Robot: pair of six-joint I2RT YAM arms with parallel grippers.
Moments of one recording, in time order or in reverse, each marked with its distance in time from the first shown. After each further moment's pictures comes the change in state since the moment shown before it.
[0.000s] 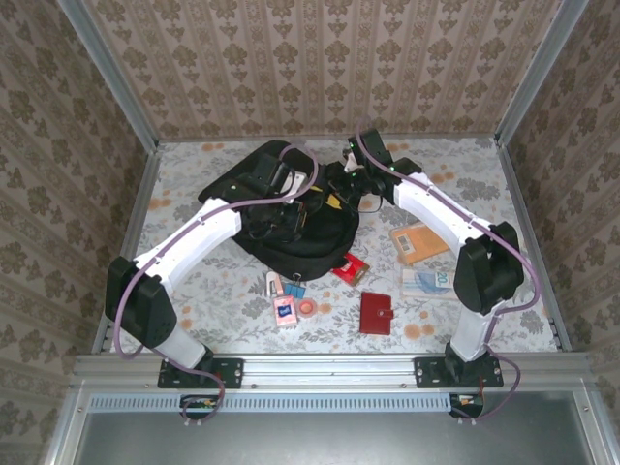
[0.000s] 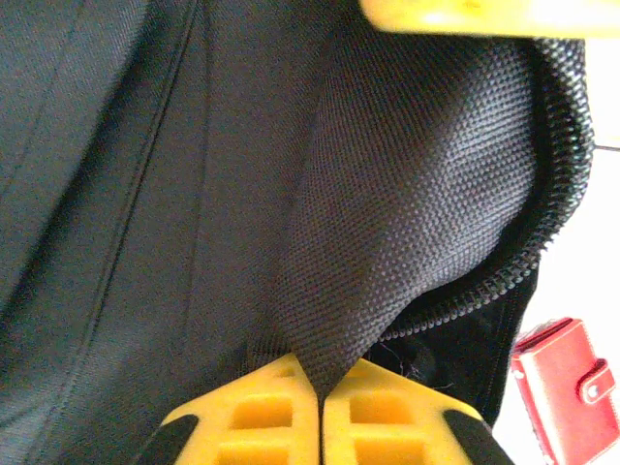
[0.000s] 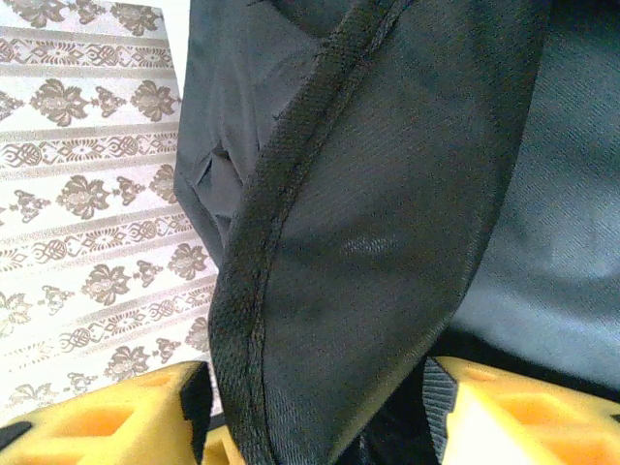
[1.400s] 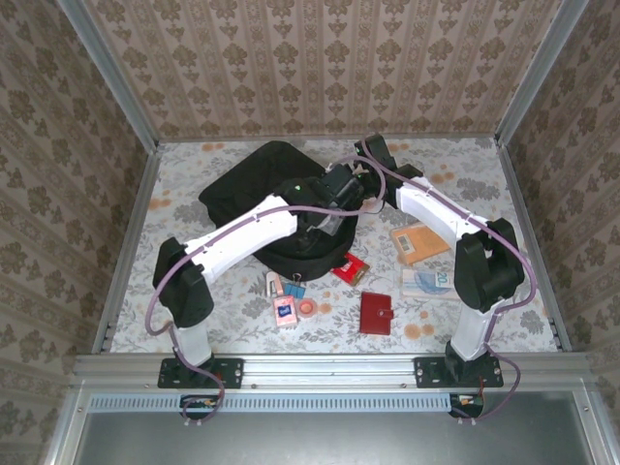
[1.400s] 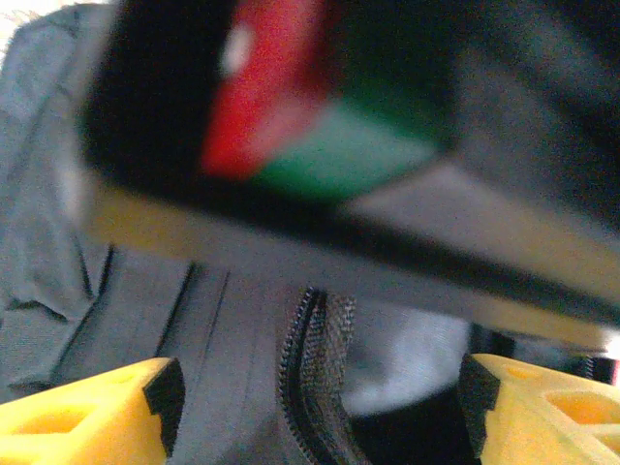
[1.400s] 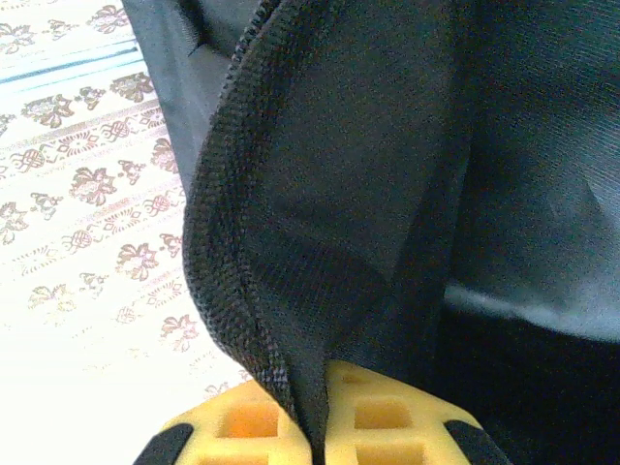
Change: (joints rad) left arm -0.309 0.265 0.345 -0.192 -0.670 0.011; right arm -0.040 0.004 -0.098 0.115 -0.052 0.322
